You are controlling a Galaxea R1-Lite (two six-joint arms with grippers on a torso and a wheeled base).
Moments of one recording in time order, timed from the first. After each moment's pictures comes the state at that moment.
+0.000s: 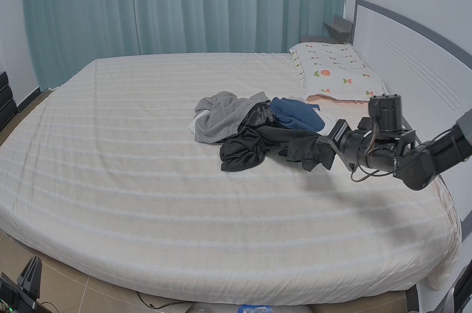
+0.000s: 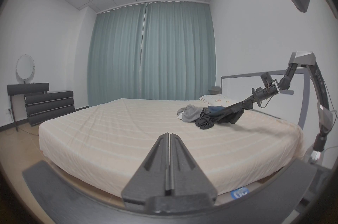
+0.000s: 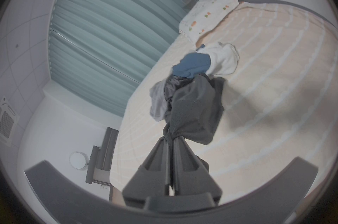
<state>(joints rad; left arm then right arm) 0.00 0.02 -0.06 -0.02 -0.05 -0.05 0.36 1.89 -0.94 -0.61 0.08 0.93</state>
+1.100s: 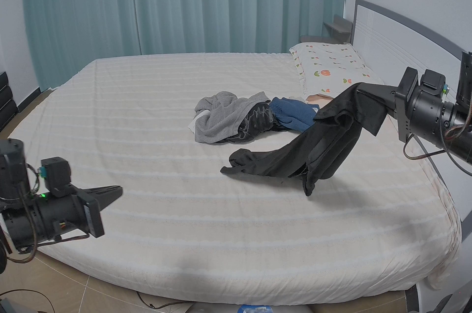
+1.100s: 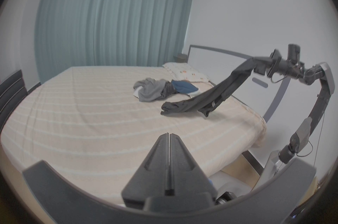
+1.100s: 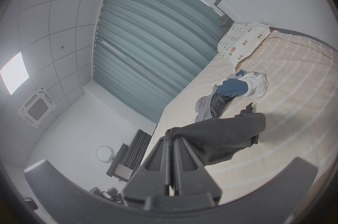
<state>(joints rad) -0.36 1.28 -0.44 -0.43 -0.15 -0.08 0.44 1.39 -0.84 -0.52 0.11 0.90</state>
